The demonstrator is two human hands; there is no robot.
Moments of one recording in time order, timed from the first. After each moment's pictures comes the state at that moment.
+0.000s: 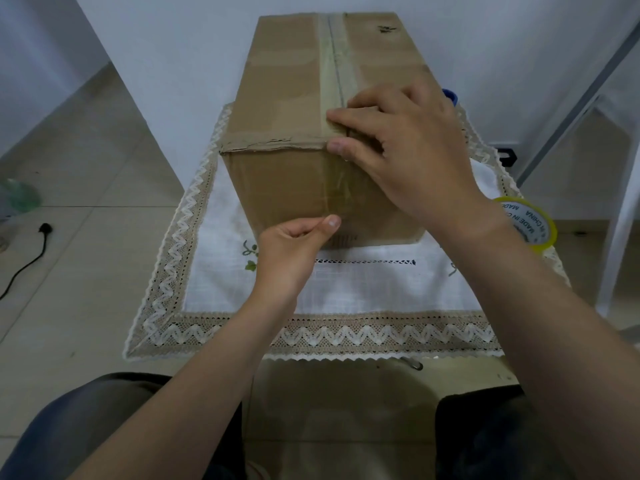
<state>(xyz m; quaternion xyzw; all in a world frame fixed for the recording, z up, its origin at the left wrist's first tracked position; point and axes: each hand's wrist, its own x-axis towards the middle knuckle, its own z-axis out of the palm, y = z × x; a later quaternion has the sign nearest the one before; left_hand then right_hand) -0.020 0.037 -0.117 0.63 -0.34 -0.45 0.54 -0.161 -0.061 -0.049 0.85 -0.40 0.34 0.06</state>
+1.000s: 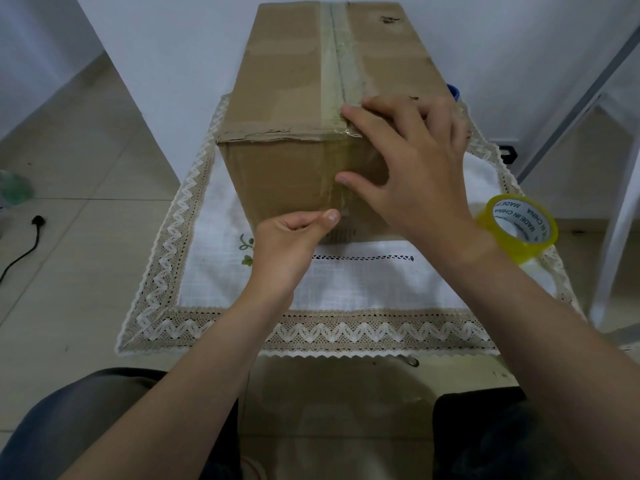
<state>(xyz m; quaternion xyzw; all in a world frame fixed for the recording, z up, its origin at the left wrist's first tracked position) -0.015 0.029 -0.126 0.63 -0.34 -0.44 0.54 -0.168 -0.048 -0.081 0.82 -0.43 0.35 0.12</state>
